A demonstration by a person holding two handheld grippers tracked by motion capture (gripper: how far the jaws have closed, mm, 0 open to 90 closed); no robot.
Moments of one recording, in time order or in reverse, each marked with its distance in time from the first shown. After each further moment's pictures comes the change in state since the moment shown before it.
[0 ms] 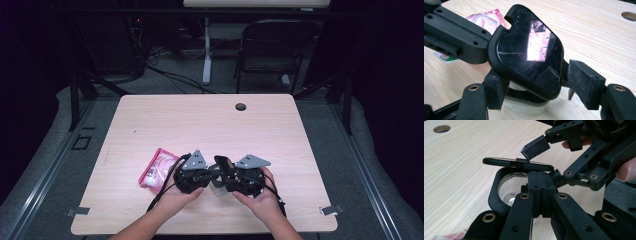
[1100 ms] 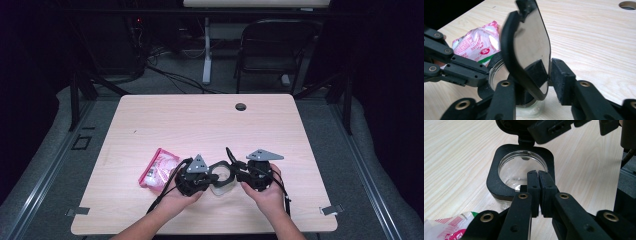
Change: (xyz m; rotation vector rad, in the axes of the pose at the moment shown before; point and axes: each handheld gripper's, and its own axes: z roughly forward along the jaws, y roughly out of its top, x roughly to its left) left arm 0.004 -0.018 0.015 0.098 0.027 -0.003; right arm -0.026 -0.001 -0.005 -0.032 0.054 0.162
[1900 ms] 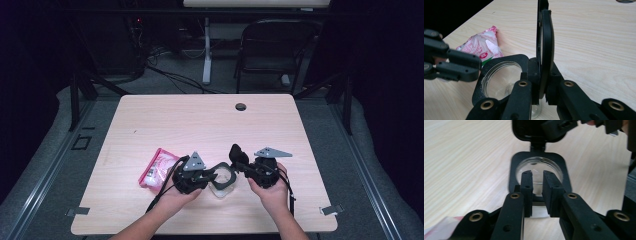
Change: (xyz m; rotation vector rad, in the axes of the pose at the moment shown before) left arm 0.006 0.001 -0.007 -0.039 0.051 -0.030; right arm -0.018 -0.001 -0.005 -0.014 0.037 0.076
